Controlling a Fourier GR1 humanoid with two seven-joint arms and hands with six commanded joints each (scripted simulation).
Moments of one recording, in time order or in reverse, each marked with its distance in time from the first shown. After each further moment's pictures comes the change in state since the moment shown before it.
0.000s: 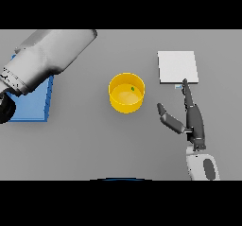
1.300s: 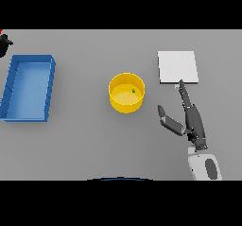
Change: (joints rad) left arm 0.794 0.415 0.620 -0.315 1.072 0.577 0.553; right arm -0.003 -0.041 0.016 0.012 -0.010 0.055 -0.035
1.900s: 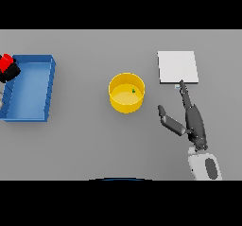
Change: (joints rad) left arm 0.178 0.071 -0.116 -0.204 0.082 0.087 0.133; right arm -0.004 -0.005 -0.004 0.016 0.008 -0.008 -0.007
